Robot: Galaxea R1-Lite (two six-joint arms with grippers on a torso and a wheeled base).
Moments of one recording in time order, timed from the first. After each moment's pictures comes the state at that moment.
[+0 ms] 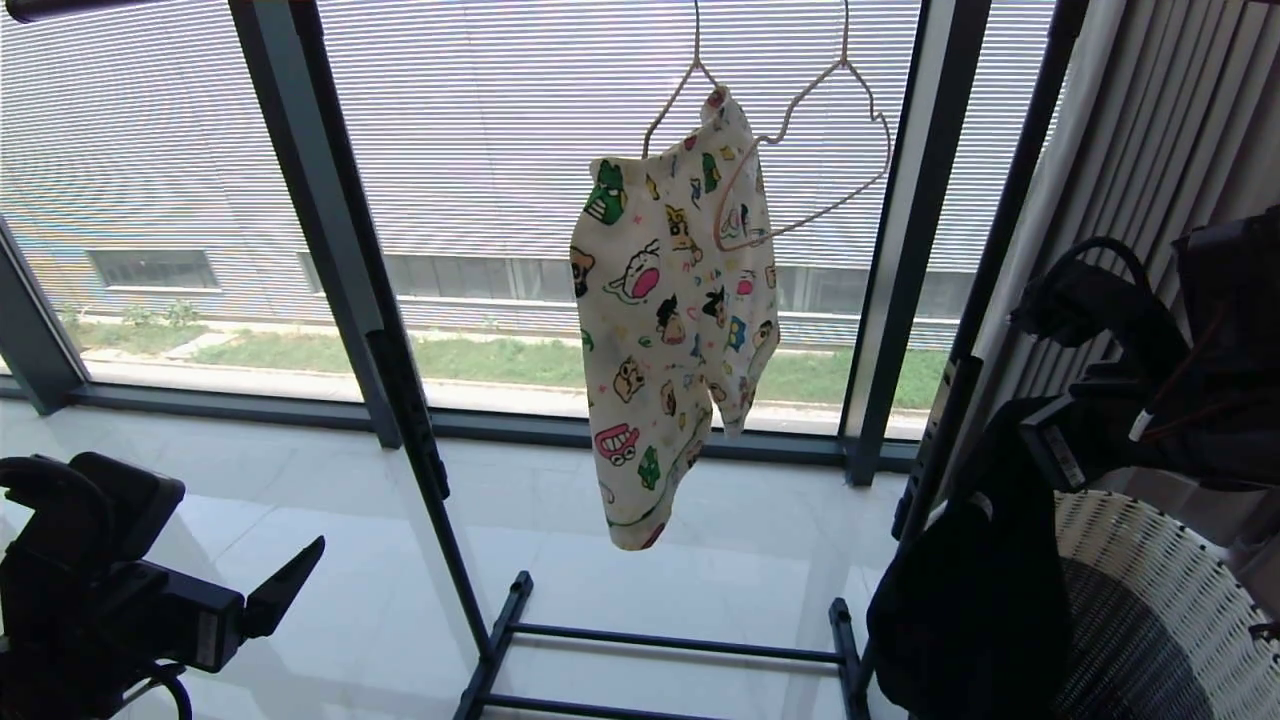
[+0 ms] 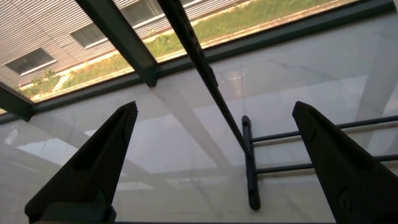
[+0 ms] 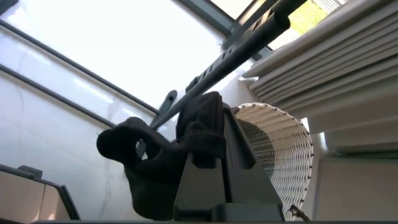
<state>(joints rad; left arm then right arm) 0.00 1.19 -0.14 -0.81 -0.01 0.44 0.48 1.45 -1.03 0.12 -0.27 -0.24</state>
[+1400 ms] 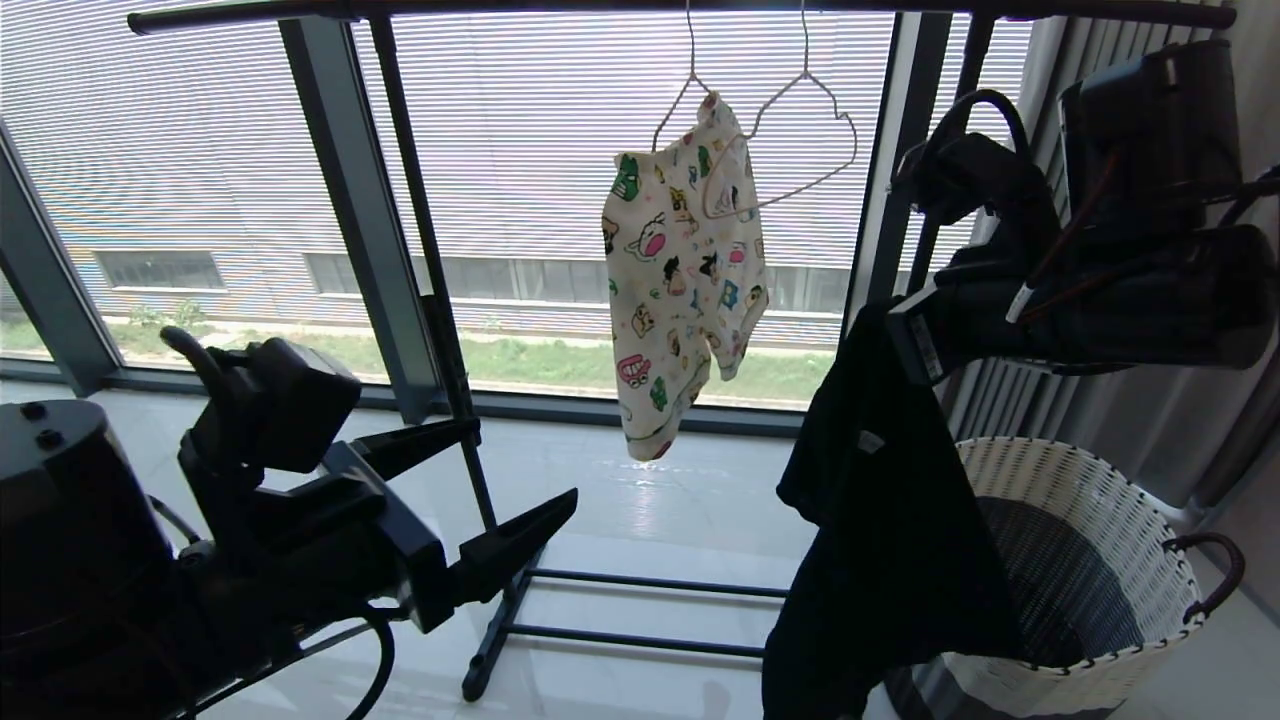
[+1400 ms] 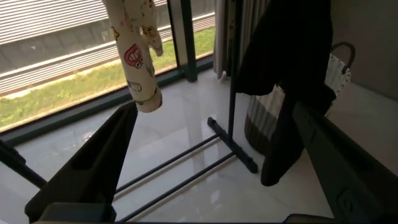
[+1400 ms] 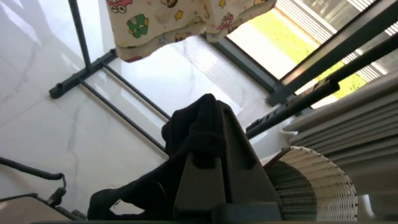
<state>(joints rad) -0.55 1.35 -0.42 -0.81 -0.18 0.09 0.68 1.64 -1.42 0.17 -0.19 -0.19</state>
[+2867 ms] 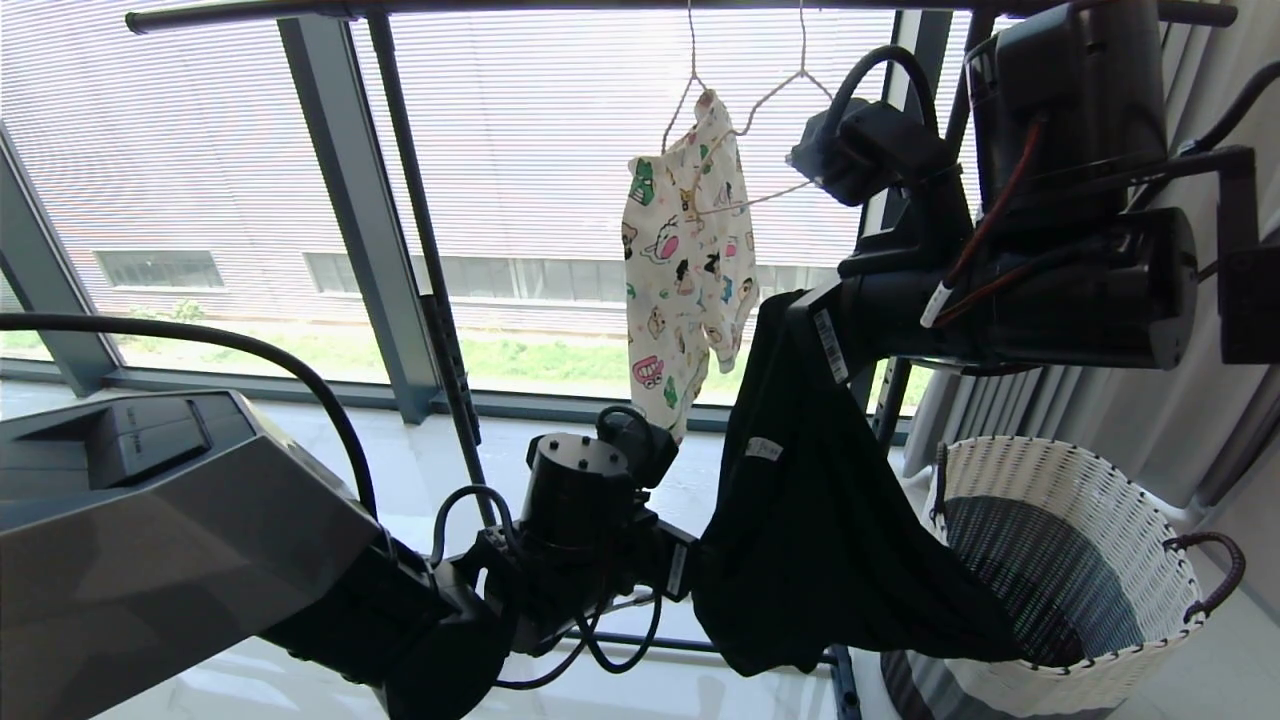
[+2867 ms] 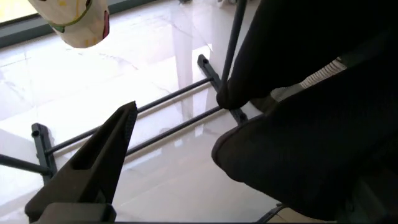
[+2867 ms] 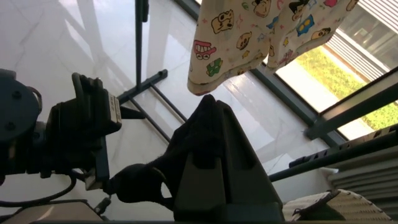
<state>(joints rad) -0.68 2.05 -0.78 -0.81 0.00 -0.03 0.86 1.71 -1.53 0.17 -0.18 -0.13</state>
